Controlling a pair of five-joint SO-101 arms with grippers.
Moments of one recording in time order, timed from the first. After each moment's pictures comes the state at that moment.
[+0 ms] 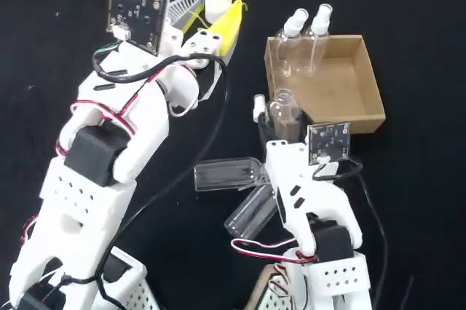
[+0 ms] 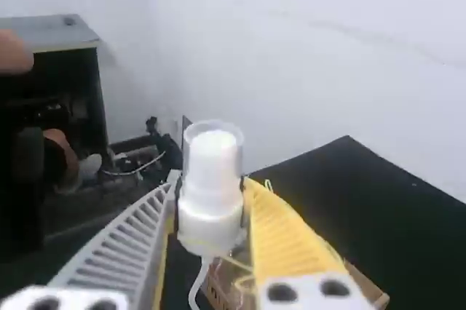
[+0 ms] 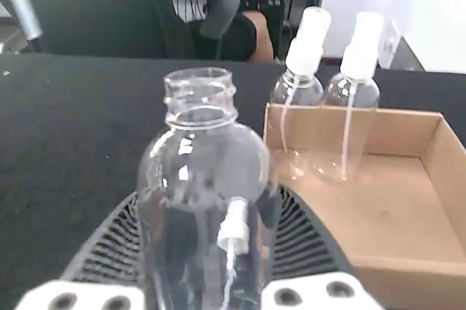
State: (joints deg) left arm 23.7 -36.6 3.8 40.0 0.0; right arm -9.0 -90.9 85.1 31.5 -0.6
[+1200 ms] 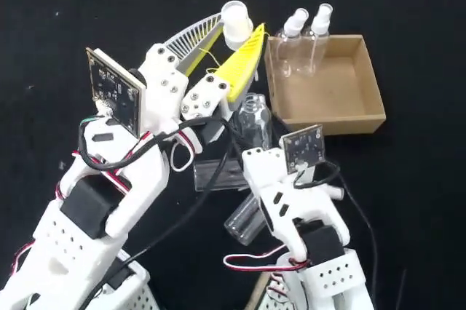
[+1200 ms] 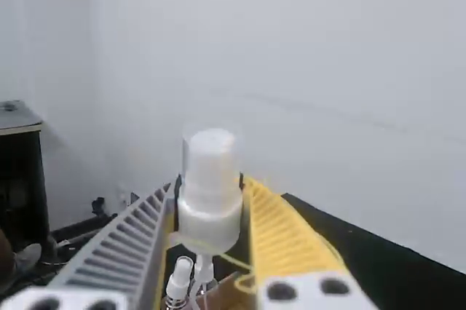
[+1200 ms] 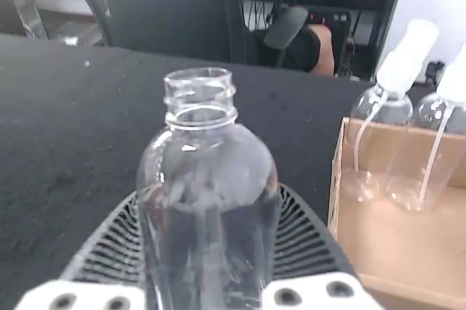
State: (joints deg) left arm 32.4 -52.5 22.7 24.0 0.0; right arm -18.6 -90.9 87.8 27.1 -0.6
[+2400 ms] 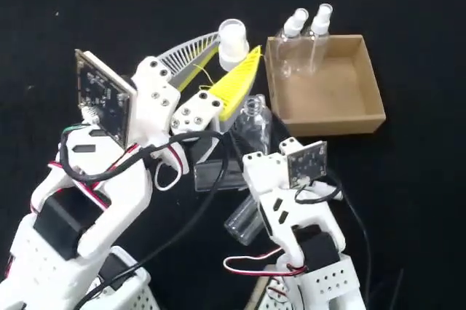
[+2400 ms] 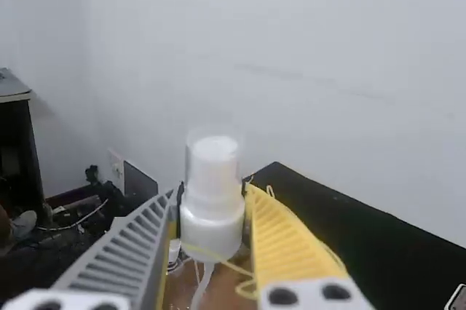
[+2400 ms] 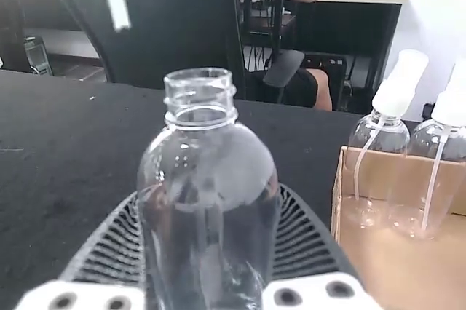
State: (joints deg) left arm 34.4 -53.1 13.0 42.0 0.1; right arm -18.6 -102.9 96.7 23.6 -0.6
